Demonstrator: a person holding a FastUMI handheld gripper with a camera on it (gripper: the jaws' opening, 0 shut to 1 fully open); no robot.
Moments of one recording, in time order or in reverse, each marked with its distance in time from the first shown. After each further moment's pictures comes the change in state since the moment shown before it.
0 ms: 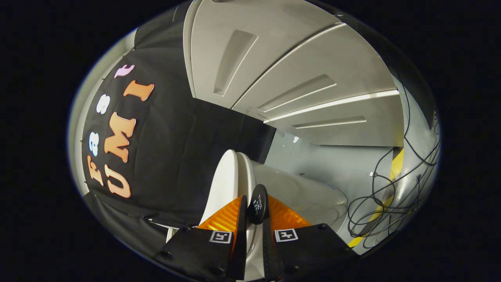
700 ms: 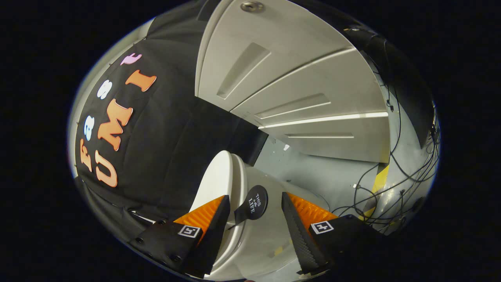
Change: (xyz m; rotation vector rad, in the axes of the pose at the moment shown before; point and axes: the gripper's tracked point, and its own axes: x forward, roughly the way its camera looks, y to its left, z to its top) arm -0.016 -0.014 0.001 -0.105 -0.036 -0.111
